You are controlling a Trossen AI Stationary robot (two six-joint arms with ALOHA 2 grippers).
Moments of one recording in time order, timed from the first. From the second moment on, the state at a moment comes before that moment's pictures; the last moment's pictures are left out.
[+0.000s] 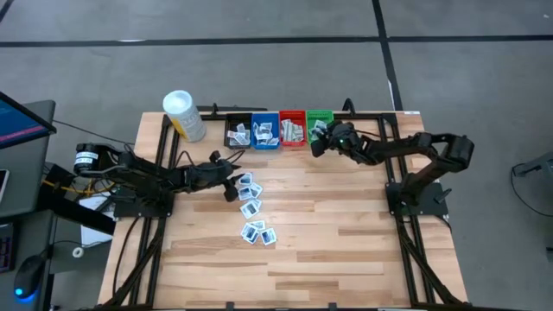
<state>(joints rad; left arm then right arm) 0.09 1.36 0.23 0.63 -0.38 -0.01 -0.50 1.53 0.51 0.47 0.37 0.33</state>
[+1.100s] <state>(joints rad) 0.08 1.36 0.14 0.61 -0.18 0.56 -0.32 1.30 0.51 0.47 0.36 0.12</state>
